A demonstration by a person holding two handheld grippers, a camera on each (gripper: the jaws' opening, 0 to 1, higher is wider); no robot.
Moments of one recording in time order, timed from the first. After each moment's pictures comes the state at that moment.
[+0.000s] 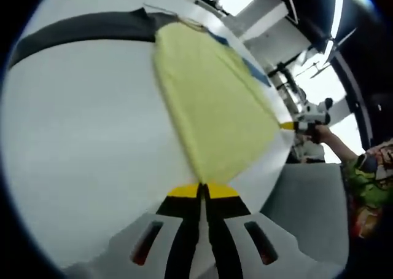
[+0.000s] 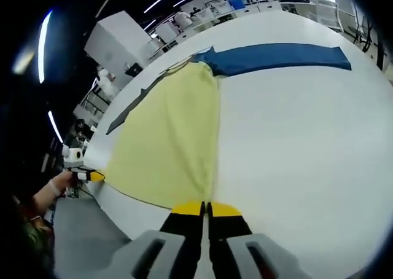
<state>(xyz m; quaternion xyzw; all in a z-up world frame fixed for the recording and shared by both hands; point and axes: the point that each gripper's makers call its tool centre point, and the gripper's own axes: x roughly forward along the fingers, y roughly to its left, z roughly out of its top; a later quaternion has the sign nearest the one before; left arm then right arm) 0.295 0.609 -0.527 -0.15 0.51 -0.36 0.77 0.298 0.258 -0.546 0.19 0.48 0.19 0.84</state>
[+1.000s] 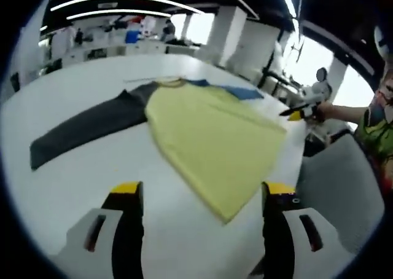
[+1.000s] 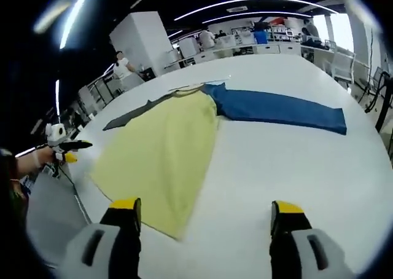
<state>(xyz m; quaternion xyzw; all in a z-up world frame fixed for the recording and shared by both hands) 0.359 0.647 -0.475 0.02 0.31 -0.39 0.87 0.338 0.224 -0.511 0.06 0.36 0.19 0.91</state>
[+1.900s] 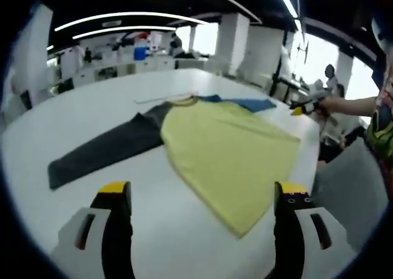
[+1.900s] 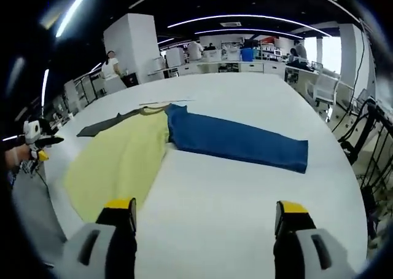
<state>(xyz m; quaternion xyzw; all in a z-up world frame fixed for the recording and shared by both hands) 0.368 0.646 -0.455 0.03 0.27 -0.35 0.90 0.397 0.136 -0.499 0.02 0.34 0.13 0.93</state>
